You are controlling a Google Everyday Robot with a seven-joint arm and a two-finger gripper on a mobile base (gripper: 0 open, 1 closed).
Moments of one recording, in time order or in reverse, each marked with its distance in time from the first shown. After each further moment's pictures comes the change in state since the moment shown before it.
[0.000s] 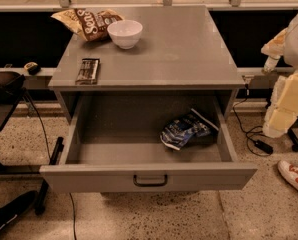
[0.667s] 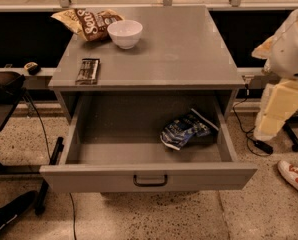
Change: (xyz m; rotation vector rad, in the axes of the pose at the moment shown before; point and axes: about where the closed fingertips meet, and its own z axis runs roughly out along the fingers) arm -0.004 -0.004 0.018 0.037 0.030 -0.054
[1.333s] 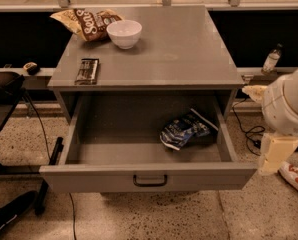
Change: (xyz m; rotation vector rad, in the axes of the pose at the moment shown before) arm 0.037 0.029 0.077 0.075 0.029 -0.223
